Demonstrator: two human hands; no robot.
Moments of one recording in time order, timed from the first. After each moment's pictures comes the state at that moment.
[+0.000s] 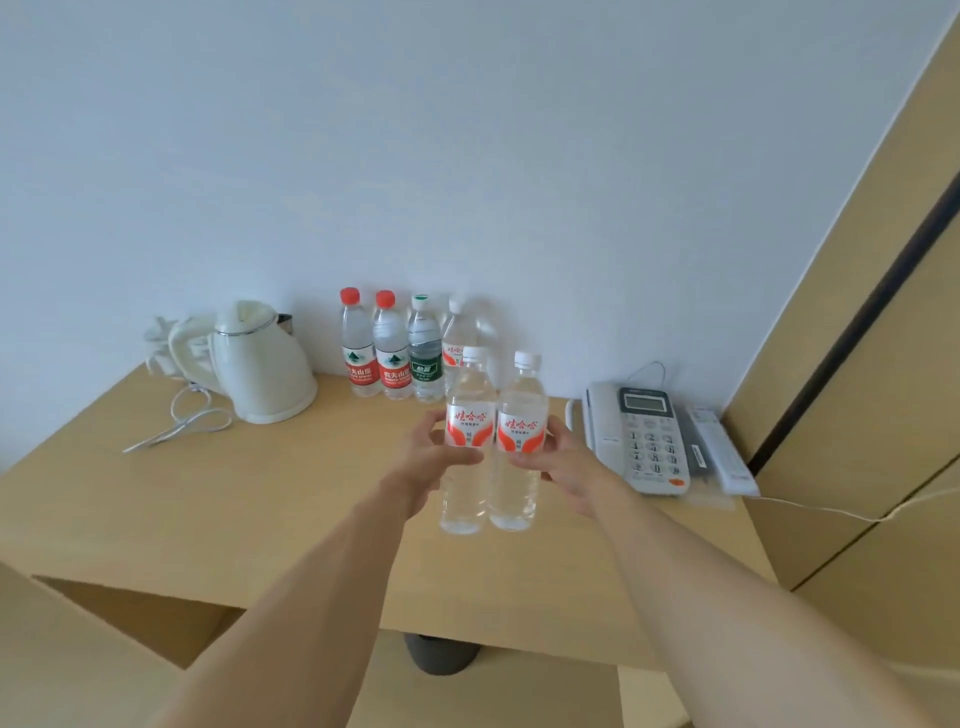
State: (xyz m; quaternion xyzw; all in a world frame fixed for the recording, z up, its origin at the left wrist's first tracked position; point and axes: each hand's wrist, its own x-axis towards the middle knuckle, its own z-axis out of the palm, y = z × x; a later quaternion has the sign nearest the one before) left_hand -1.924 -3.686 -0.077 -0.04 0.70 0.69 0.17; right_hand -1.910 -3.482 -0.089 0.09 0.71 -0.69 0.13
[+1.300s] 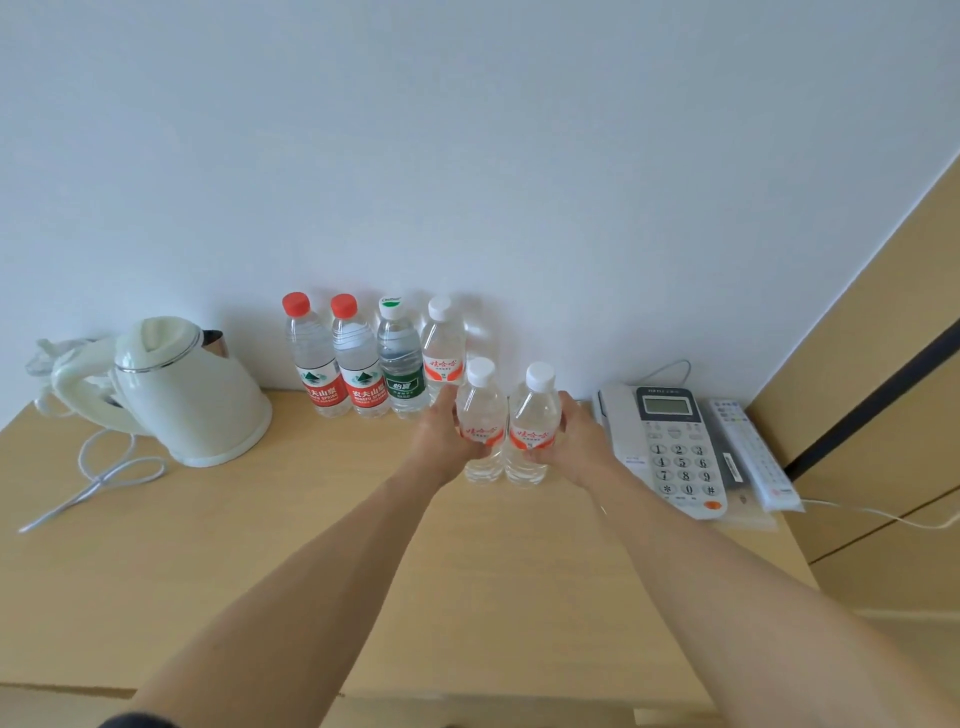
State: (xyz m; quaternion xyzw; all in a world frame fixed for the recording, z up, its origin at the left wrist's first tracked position) left_hand -2.068 -3.656 -0.120 0.08 0.85 0.50 0.10; right_hand -2.023 -3.463 -0.117 0.12 0.89 -0.45 0.02
